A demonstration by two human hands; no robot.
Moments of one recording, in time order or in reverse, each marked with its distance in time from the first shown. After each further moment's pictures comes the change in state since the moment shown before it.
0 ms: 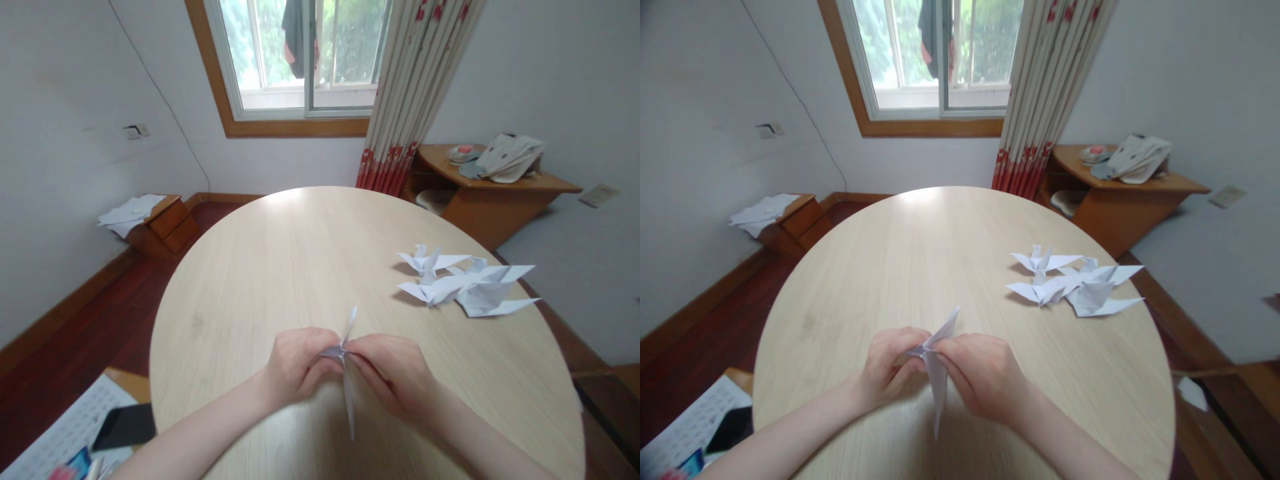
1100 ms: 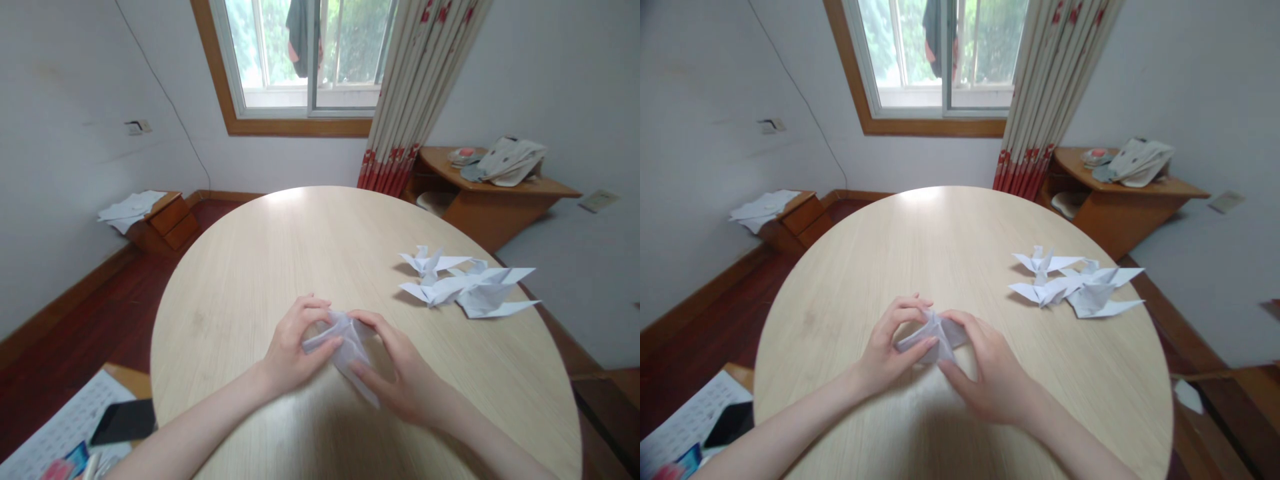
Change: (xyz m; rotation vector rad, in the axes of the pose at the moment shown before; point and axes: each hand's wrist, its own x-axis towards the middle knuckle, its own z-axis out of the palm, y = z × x) left_hand 0.003 -0.005 -0.003 -0.036 0.048 -0.266; right_hand 0.001 -0.003 -0.005 0.127 -0.115 0.382
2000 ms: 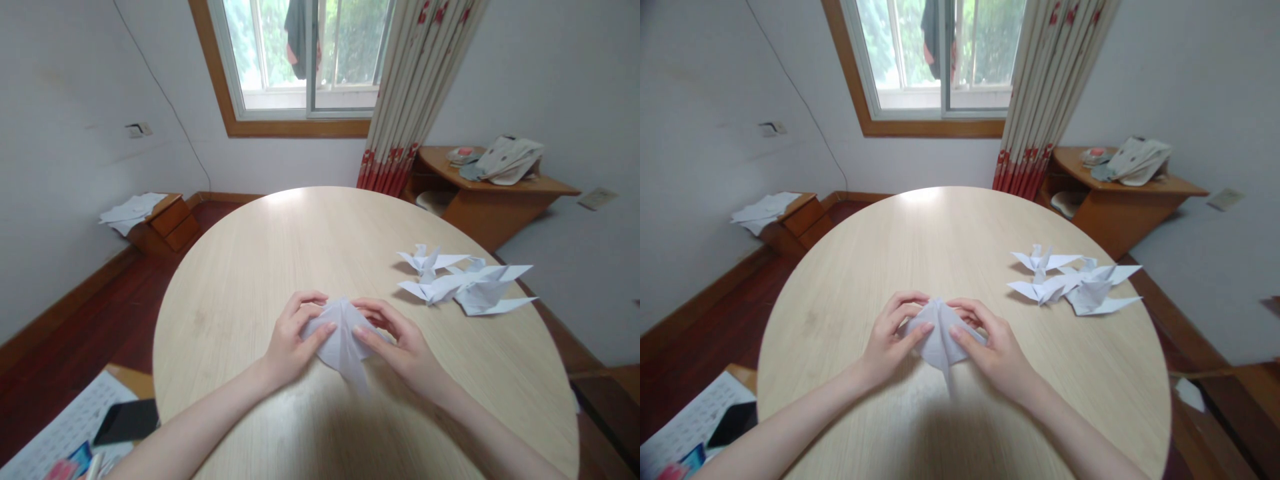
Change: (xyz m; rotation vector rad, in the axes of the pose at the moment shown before) left_hand 0.000 -0.004 0.001 0.004 0.030 -0.086; right_hand 0.007 0.013 0.001 0.374 0.089 0.207
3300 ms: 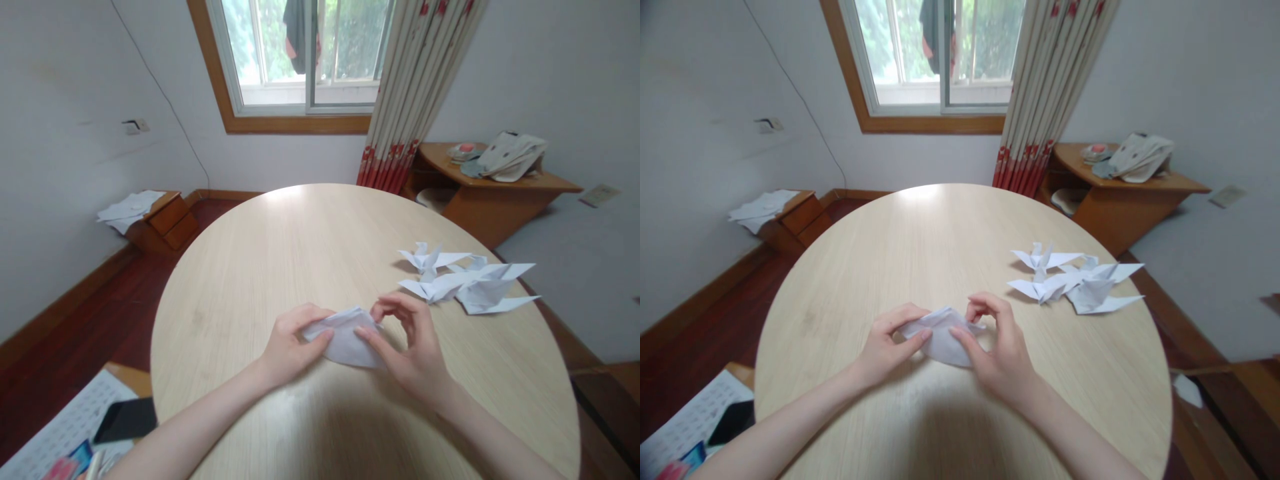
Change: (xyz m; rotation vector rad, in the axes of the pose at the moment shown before) left_hand 0.001 0.002 -0.002 -0.149 -0.138 -0.173; right_hand -0.004 0.006 0.003 -0.256 0.312 -0.356
